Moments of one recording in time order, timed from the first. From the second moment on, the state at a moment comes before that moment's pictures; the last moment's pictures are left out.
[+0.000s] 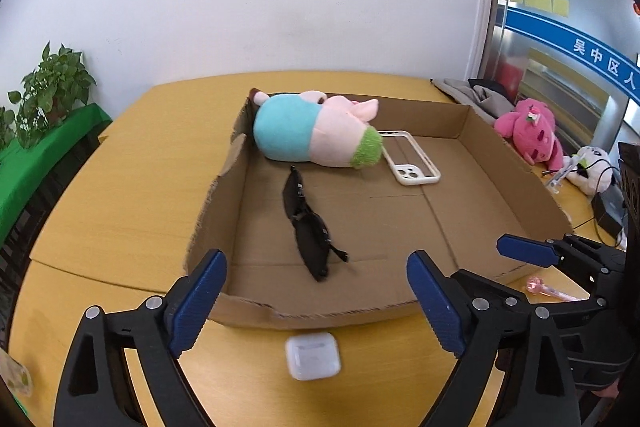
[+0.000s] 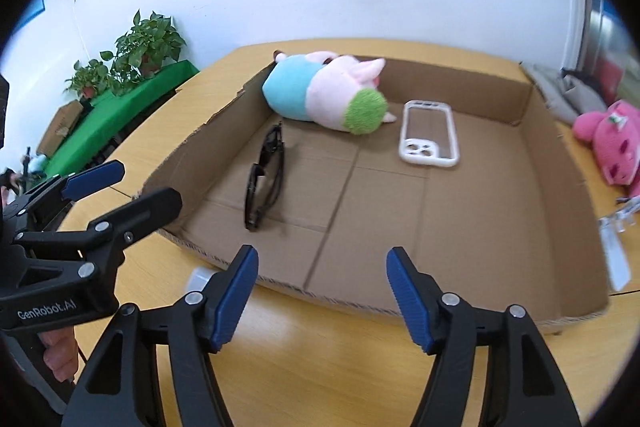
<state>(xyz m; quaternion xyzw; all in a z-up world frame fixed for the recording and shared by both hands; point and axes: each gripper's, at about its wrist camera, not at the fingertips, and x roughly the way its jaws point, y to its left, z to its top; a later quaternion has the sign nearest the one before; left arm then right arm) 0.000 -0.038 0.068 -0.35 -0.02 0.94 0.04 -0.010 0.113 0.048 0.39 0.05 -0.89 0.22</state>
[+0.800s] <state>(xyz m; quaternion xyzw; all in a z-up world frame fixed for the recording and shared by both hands) 0.028 -0.013 0.064 -0.34 -0.02 0.94 0.04 0.014 0.140 0.054 0.38 0.04 -0.91 0.16</state>
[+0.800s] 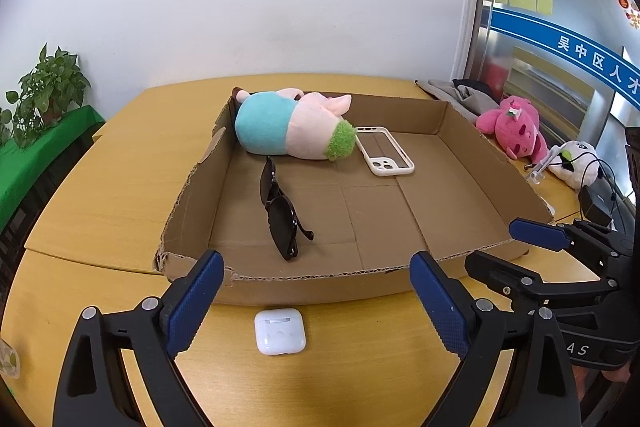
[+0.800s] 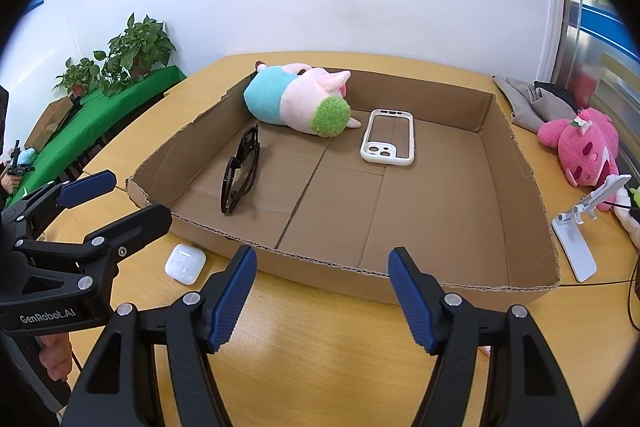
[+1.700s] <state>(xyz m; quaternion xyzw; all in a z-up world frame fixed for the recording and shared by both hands) 0.034 0.010 0.042 -0.34 -0.03 0.94 0.06 0.020 0.310 0.018 0.43 0.01 -0.90 0.12</state>
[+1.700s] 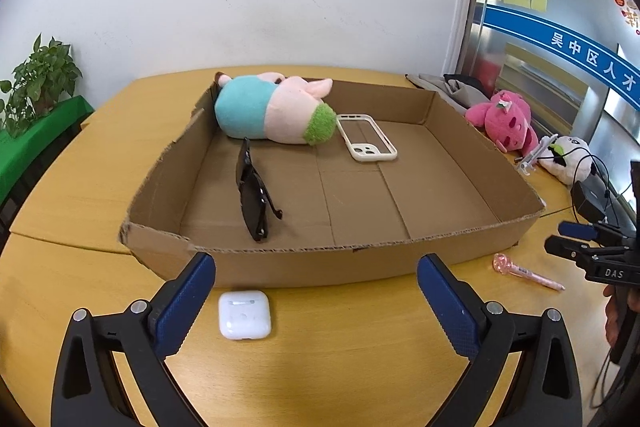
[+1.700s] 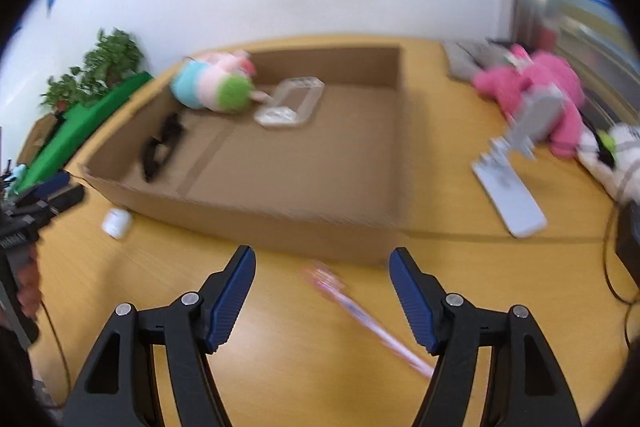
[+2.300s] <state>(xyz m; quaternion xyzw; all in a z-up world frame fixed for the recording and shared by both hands) 0.029 0.055 0.020 -0.39 -0.03 0.92 0.11 0.055 0.282 -0.035 0.49 0.08 -0.85 0.19</state>
